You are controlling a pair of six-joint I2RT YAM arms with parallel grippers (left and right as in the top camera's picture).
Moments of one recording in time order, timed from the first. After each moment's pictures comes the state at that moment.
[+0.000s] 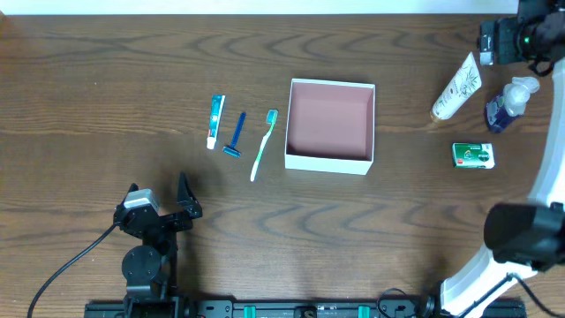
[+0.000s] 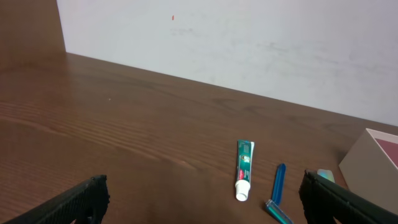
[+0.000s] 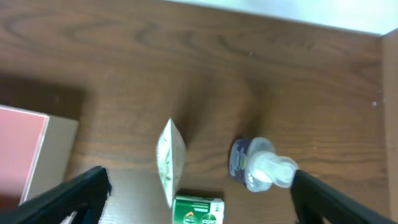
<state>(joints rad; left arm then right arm) 0.00 0.01 0.03 -0.12 -0.13 -0.21 -0.22 1.94 2.21 -1.24 -0.05 -0.29</state>
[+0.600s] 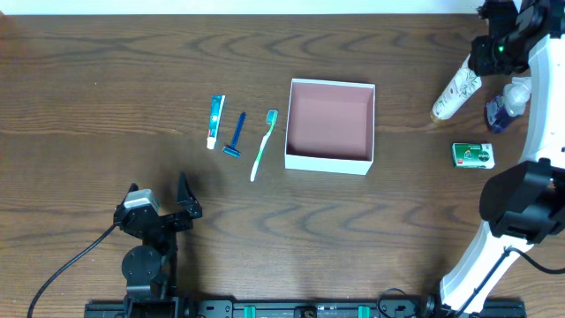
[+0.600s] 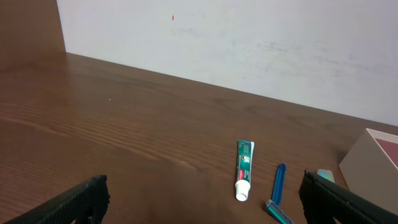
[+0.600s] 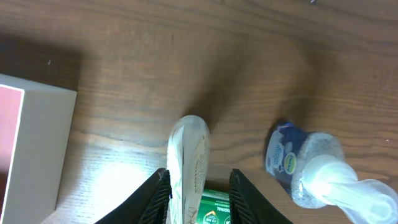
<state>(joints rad) 0.00 0.01 0.03 -0.12 -0.13 -0.21 -0.22 2.10 2.21 -1.29 -0.11 -0.30</state>
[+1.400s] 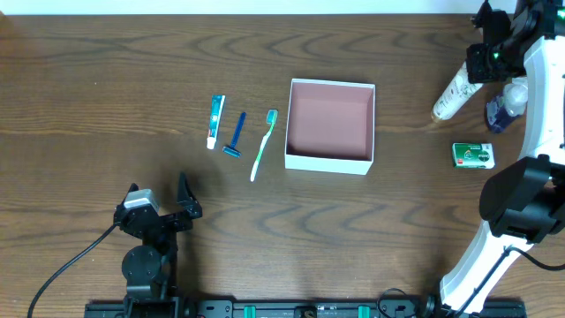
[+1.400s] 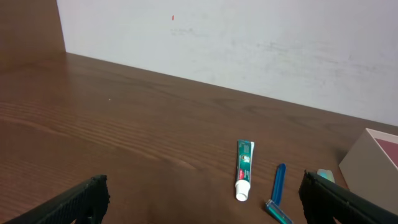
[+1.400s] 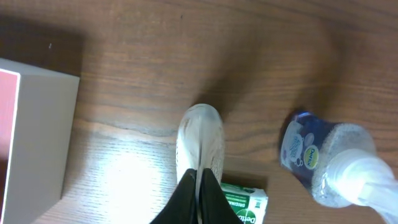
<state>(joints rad) 0.00 0.01 0.03 -0.12 -0.13 -0.21 -0.22 2.10 2.16 -1.30 -0.12 -0.30</state>
